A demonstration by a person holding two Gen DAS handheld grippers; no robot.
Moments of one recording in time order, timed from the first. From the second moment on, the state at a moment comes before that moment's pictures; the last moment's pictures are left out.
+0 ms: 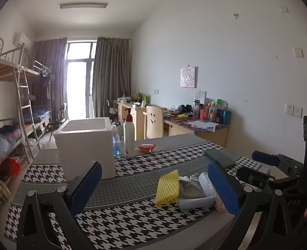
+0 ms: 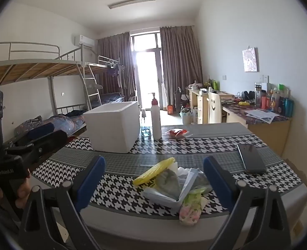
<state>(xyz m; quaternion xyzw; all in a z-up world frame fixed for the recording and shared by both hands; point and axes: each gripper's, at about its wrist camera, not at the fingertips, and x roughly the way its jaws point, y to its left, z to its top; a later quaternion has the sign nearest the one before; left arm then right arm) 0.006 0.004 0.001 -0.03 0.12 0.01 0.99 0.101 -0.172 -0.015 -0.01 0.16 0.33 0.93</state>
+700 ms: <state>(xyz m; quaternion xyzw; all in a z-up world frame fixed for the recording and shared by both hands) 0.013 0.001 -0.004 -0.03 0.13 0.01 0.99 0.107 -0.169 -0.015 -0.01 0.16 0.33 0.93</state>
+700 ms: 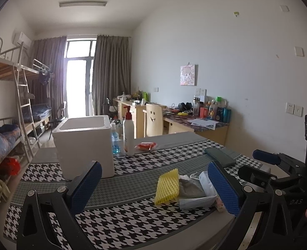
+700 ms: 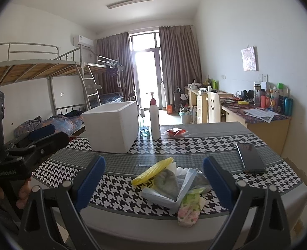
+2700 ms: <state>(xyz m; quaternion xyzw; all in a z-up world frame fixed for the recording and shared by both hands) 0.122 -0.020 -0.066 0.02 0.28 -0.02 0.96 0.171 -0.169 -0.058 0.00 0.27 0.26 0.93</state>
